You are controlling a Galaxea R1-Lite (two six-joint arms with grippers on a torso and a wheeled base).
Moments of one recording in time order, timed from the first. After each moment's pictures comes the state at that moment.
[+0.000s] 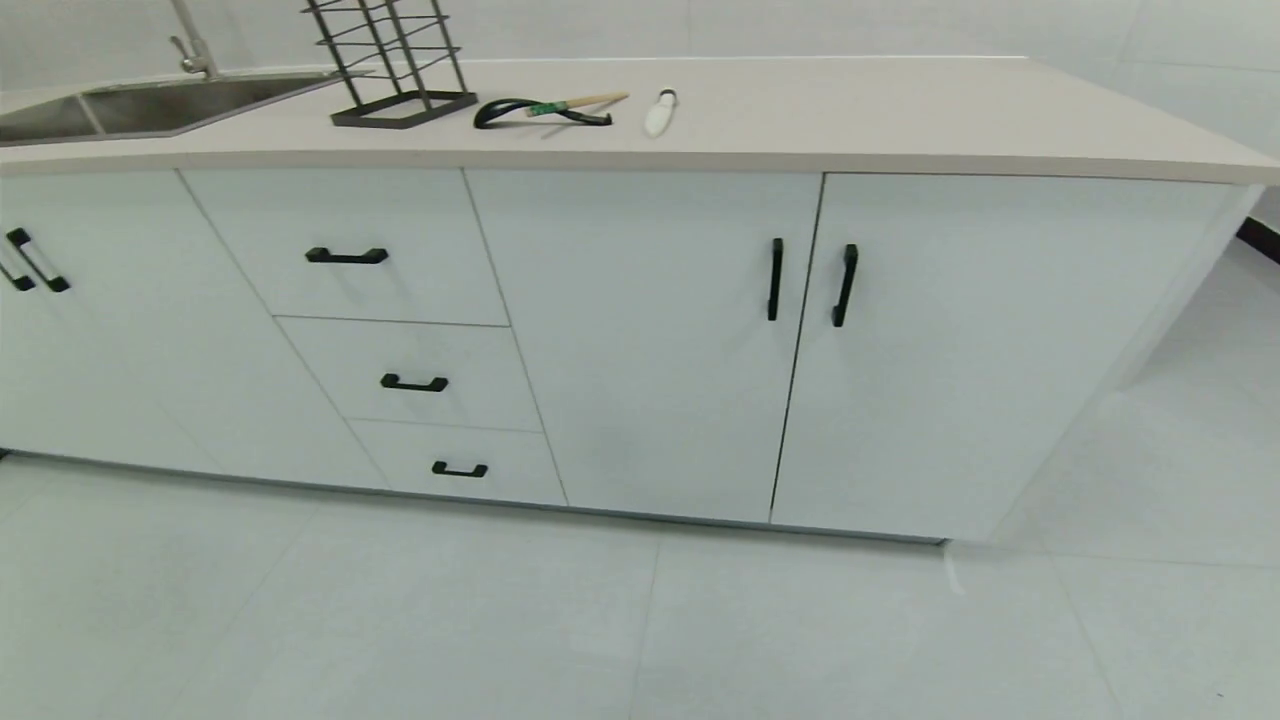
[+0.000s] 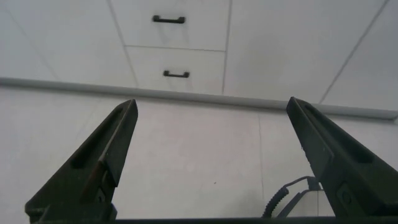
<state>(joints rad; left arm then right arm) 0.00 0.00 0.00 0.00 0.04 0.00 0.00 0.00 0.00 0.01 0.00 -0.02</state>
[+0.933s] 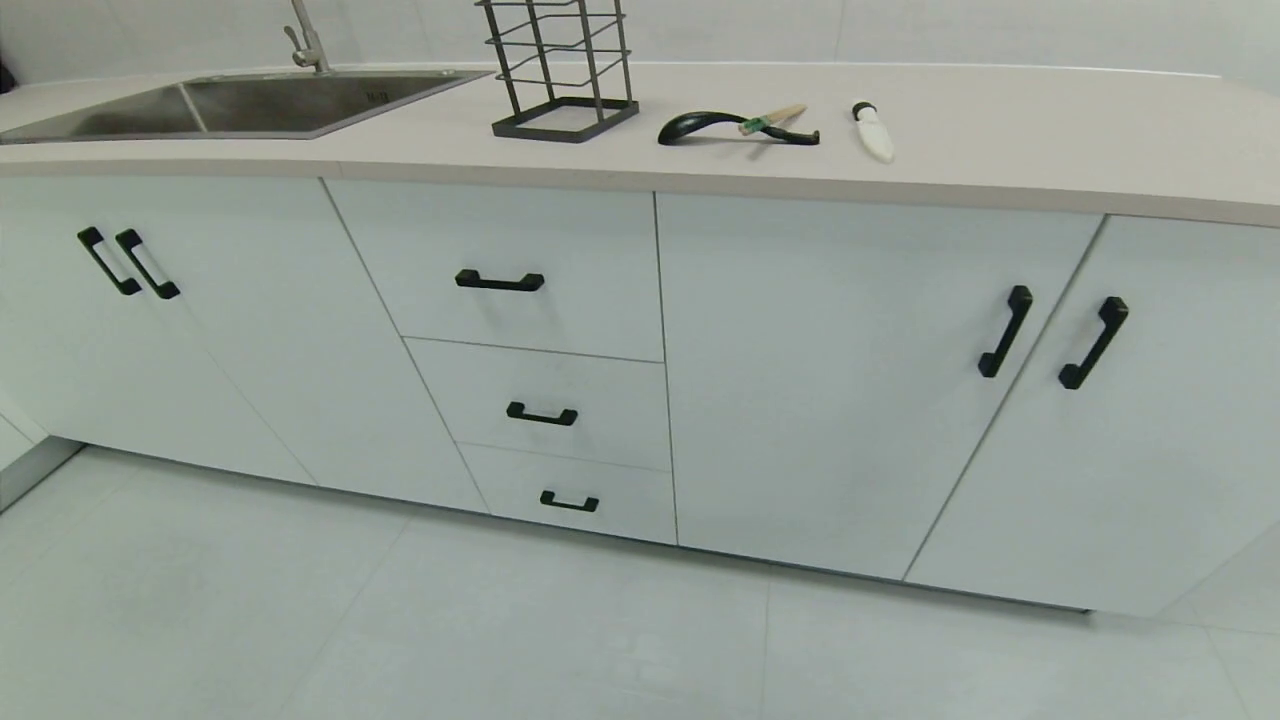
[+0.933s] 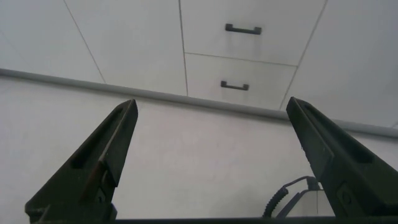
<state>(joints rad) 0.00 0.00 0.00 0.00 0.04 -0.01 0.00 0.00 0.00 0.01 0.00 -0.02</state>
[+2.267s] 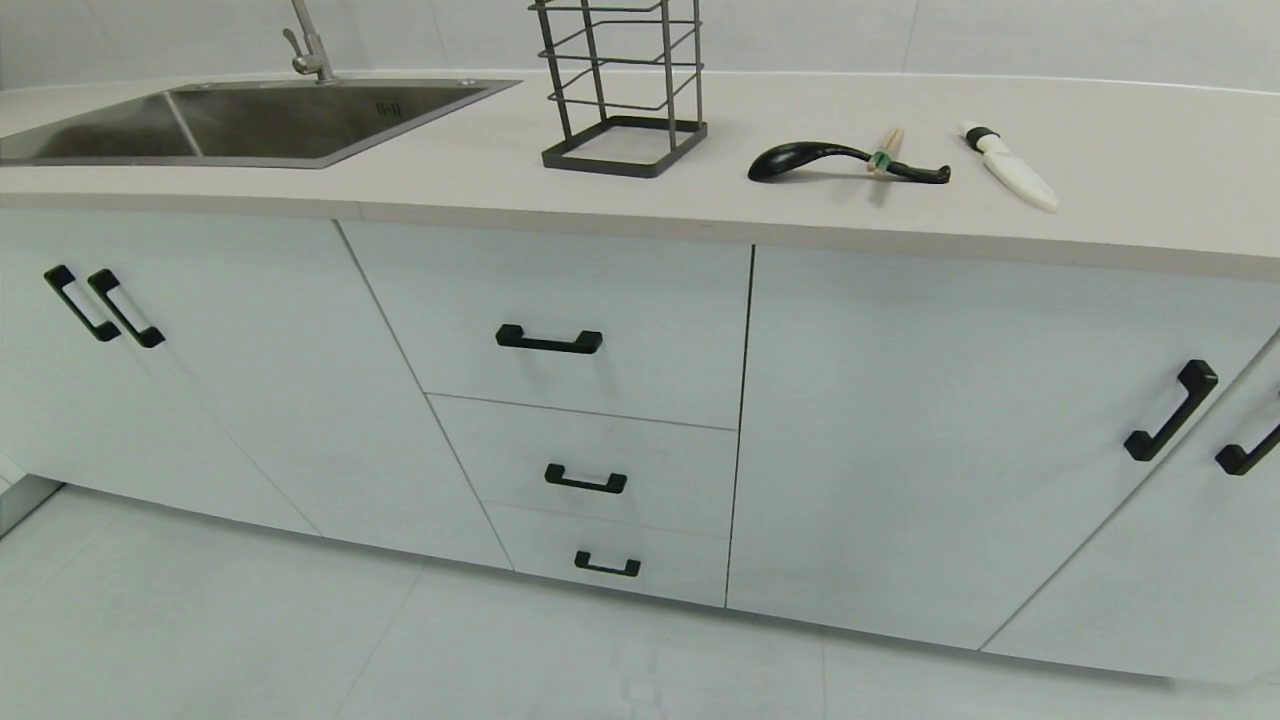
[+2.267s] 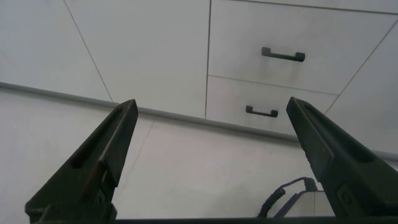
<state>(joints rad) 0.00 0.00 0.00 0.00 0.04 -0.02 0.00 0.00 0.00 0.01 0.00 -0.02</state>
